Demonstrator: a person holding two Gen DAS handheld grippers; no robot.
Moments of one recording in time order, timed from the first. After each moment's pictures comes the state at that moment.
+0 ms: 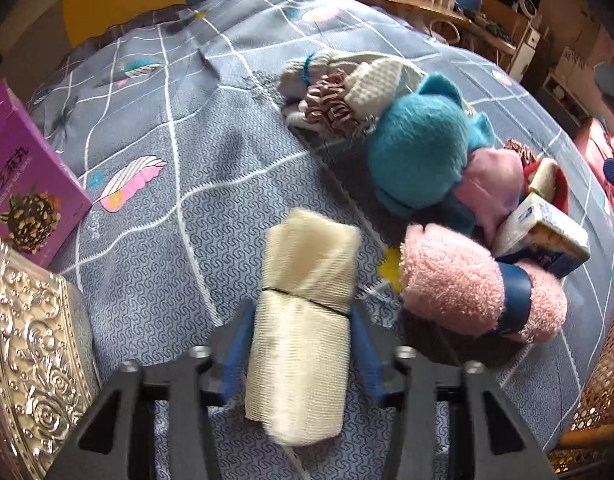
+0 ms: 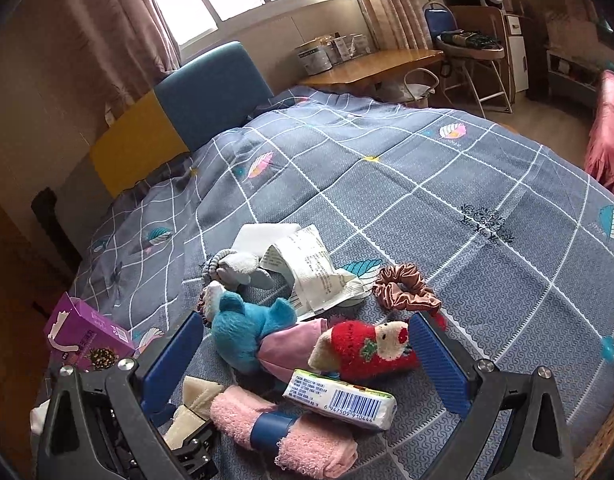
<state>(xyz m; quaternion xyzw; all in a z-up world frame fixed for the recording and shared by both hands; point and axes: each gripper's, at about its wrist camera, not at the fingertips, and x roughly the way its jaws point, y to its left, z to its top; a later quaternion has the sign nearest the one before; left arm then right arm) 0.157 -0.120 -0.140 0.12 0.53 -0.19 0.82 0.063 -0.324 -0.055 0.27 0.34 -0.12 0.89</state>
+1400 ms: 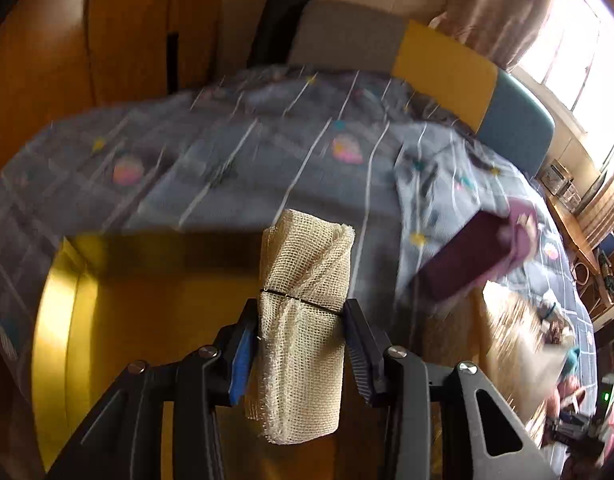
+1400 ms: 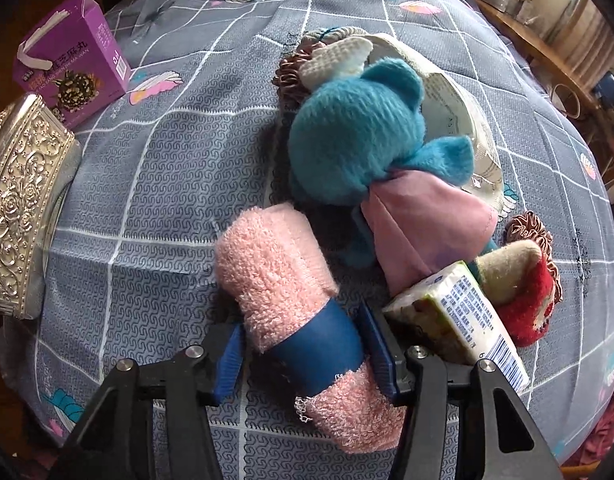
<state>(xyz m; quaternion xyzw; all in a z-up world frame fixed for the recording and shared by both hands) 0.093 0.270 -0.060 -0.16 0.43 0.10 0.88 0.123 -0.229 -0.139 -0.03 0.60 0.03 0.80</state>
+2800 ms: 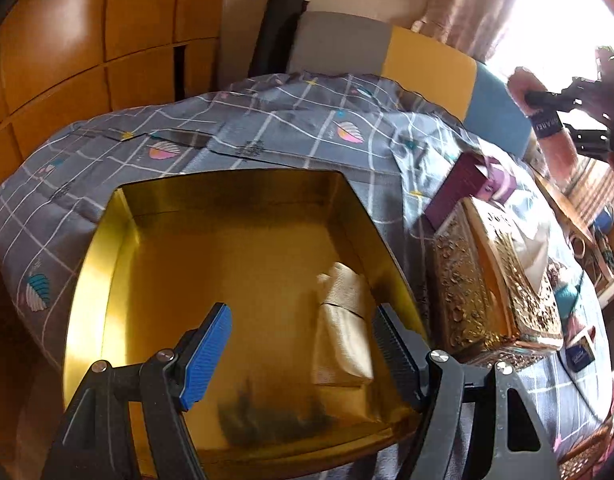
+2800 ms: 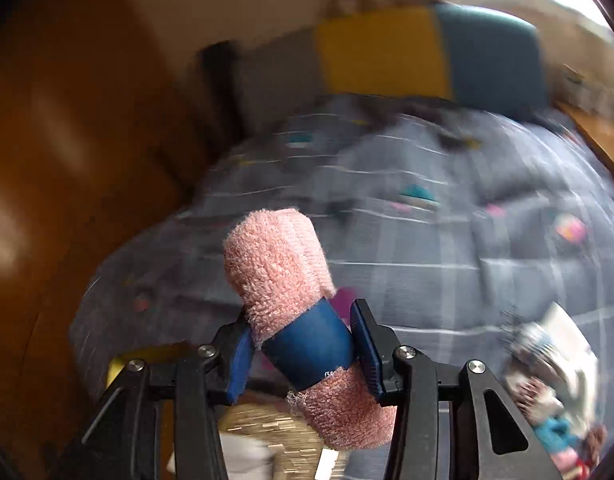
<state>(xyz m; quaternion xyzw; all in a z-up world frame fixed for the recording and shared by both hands) -0.004 0.270 -0.063 -0.14 0.40 0.10 0.90 0.224 0.010 0.069 0.05 0.42 0.28 0.86</state>
